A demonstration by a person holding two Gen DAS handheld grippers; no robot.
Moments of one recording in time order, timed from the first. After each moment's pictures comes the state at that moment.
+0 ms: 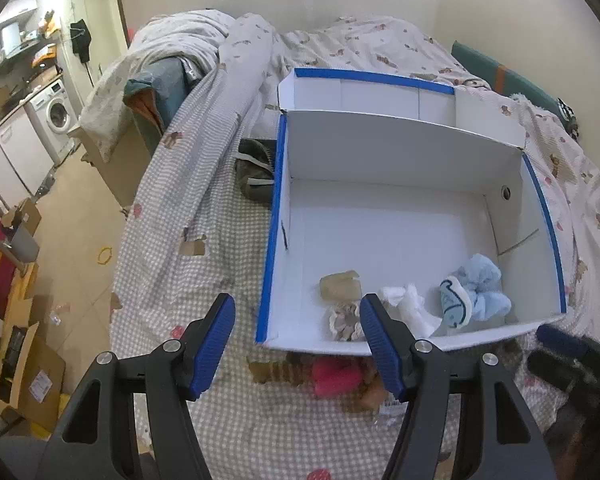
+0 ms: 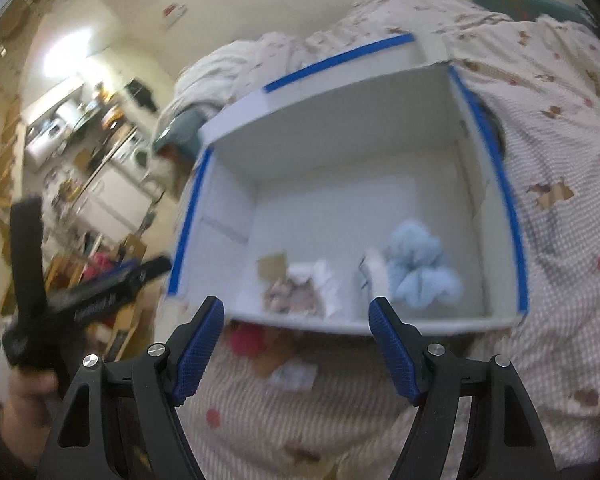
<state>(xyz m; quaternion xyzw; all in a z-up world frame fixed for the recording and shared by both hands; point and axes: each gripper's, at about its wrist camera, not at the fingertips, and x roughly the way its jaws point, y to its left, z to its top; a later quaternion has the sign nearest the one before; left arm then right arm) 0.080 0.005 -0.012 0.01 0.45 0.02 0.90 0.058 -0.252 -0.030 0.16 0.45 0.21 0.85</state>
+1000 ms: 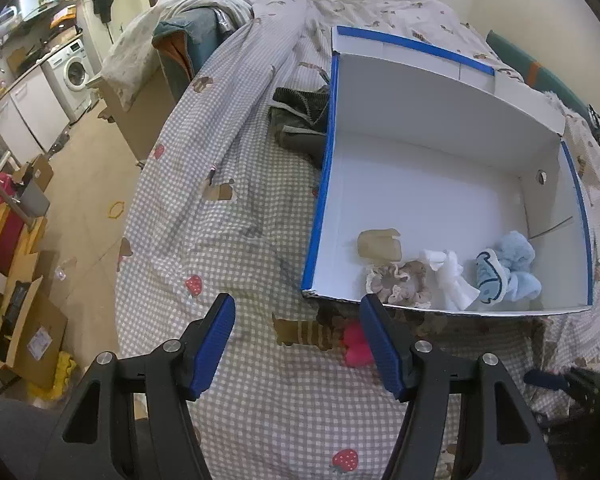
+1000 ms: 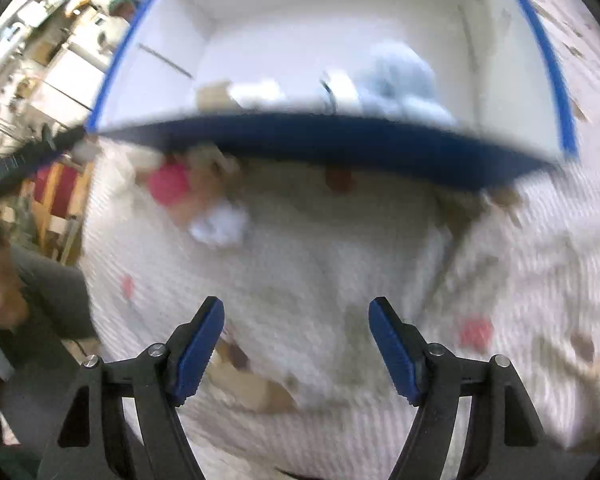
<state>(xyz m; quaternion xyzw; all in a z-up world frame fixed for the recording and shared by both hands) 0.075 0.034 -0.047 -0.03 0.50 0.06 0.86 0.053 -0.236 -0.103 0.04 0.63 0.19 0.75</state>
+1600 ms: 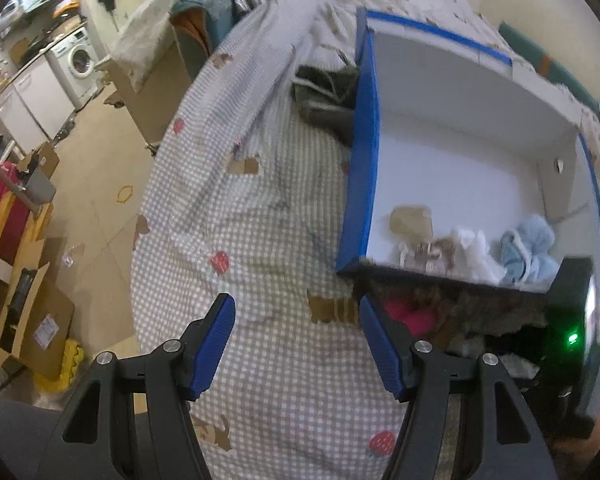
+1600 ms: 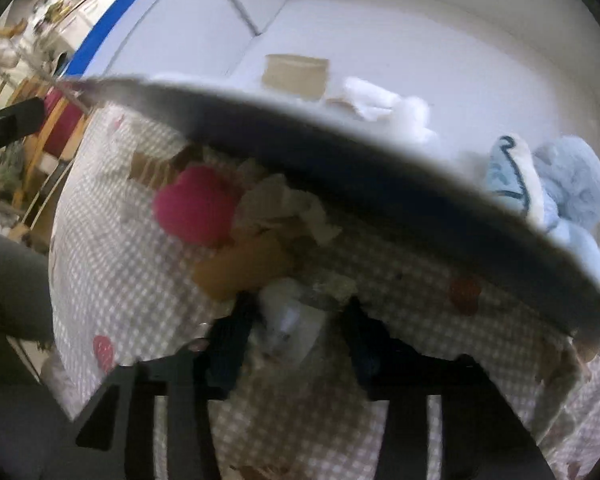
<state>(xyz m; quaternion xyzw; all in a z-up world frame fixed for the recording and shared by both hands) 0.063 0.059 -0.065 -0.02 0.53 0.07 0.84 0.090 -0.135 -0.156 -0.09 0.62 0.24 0.74</state>
